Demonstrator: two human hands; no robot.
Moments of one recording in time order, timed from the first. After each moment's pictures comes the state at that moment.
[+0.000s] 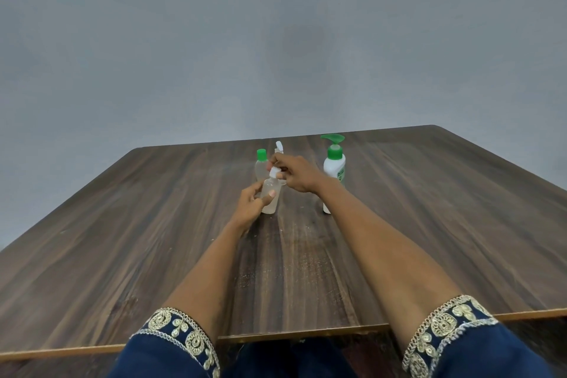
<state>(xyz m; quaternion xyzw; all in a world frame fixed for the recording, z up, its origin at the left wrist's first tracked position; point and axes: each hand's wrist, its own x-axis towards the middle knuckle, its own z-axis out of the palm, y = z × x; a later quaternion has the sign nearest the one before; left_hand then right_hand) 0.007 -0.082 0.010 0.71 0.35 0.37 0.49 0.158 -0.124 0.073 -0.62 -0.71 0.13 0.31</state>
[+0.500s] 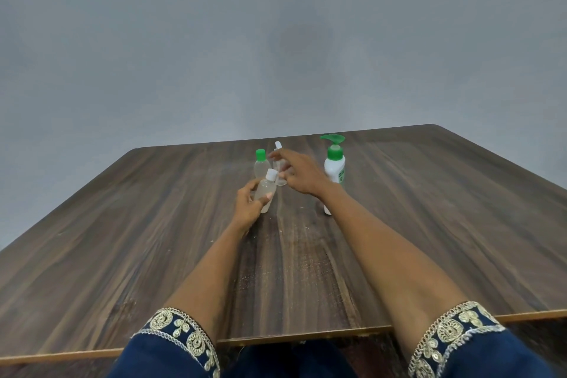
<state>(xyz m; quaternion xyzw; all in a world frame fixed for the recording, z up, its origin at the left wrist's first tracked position) 0.012 -0.073 0.002 0.70 0.39 0.43 0.41 0.161 -0.129 0.069 -0.63 -0.69 0.06 0.35</state>
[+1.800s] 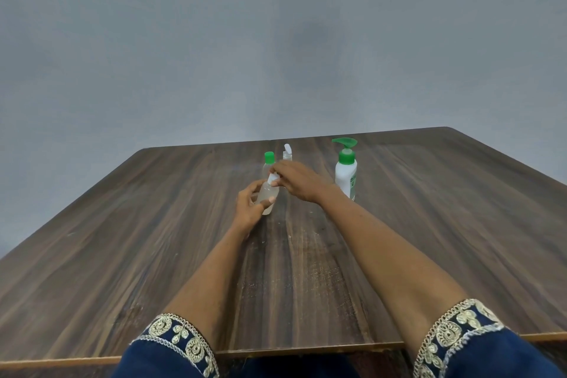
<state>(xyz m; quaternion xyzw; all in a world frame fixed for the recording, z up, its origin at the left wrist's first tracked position) -0.001 -0.065 0.006 0.70 0.39 0.43 0.41 0.147 -0.108 0.065 -0.59 -0.78 0.00 0.23</state>
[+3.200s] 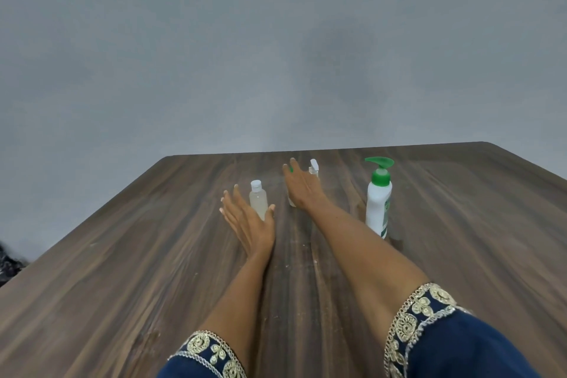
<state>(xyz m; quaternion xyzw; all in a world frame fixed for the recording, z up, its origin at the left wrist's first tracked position) -0.006 -0.048 -0.007 0.61 0.56 0.54 0.13 0.111 -0.032 0.060 -0.73 -0.66 -0.14 0.10</state>
